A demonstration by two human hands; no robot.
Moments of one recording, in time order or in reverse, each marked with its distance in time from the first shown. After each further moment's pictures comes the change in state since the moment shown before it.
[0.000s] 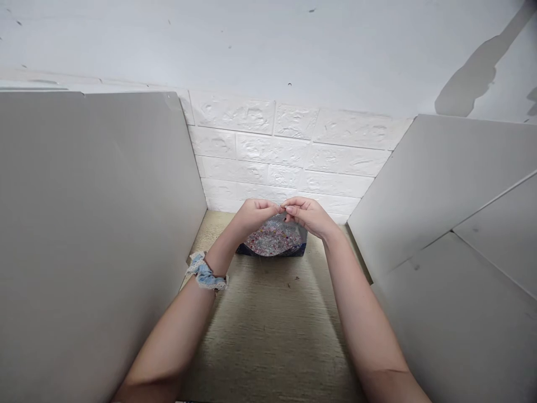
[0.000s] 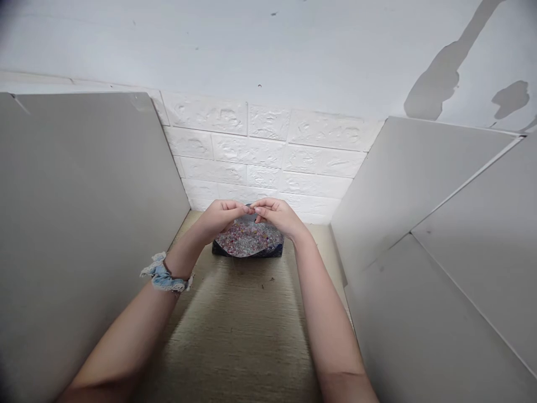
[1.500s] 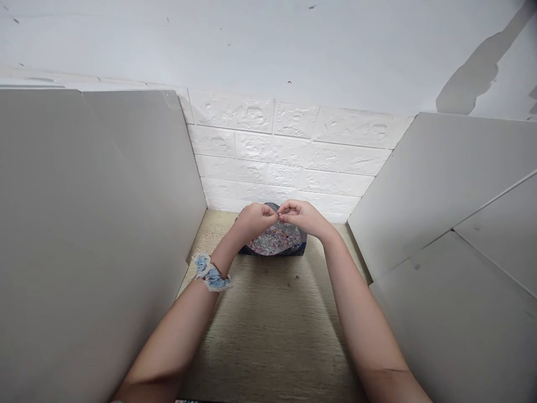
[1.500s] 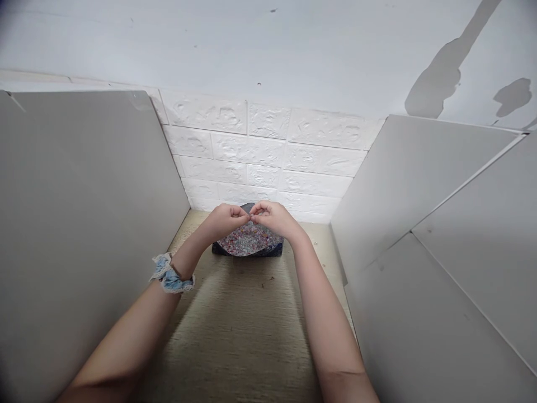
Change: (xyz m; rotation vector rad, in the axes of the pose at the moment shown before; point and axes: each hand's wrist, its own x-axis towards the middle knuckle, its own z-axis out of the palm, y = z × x) left_hand 0.010 -0.020 0.001 0.489 0.038 0.100; right_hand 0.004 0.007 0.001 -0.449 -0.007 0.037
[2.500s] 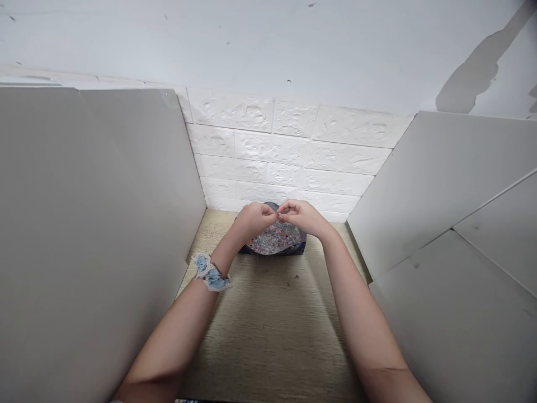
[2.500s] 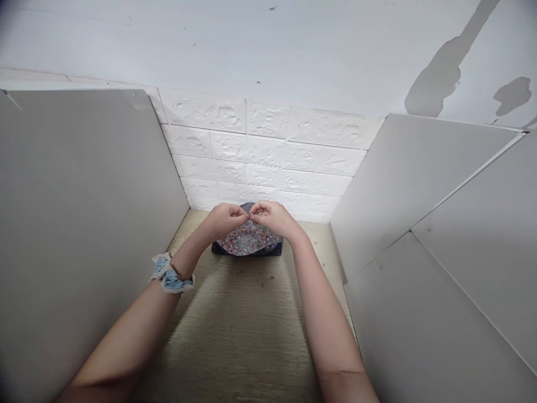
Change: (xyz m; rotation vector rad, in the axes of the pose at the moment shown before) left_hand 0.000 -0.001 0.000 0.054 0.008 0.023; right_hand -0.001 -0.001 0.001 -0.019 0.008 0.003
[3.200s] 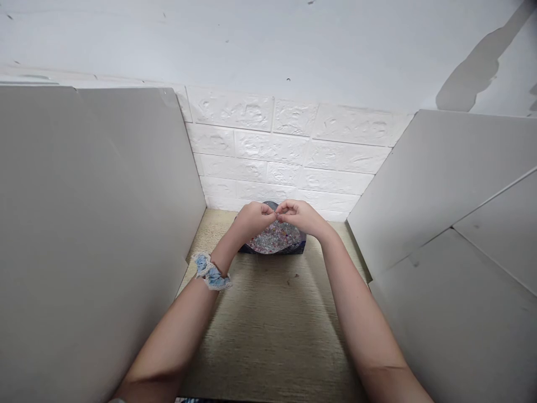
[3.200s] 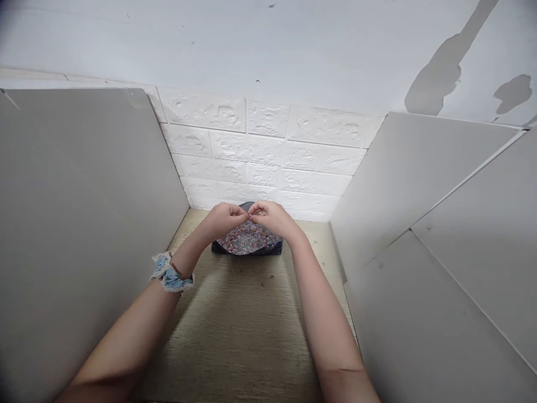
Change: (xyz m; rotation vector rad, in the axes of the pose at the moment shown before) left_hand 0.000 0.000 0.000 -0.019 -0.034 -0.030; right_hand -0.001 -0.004 0.004 -0.077 0.011 0.002
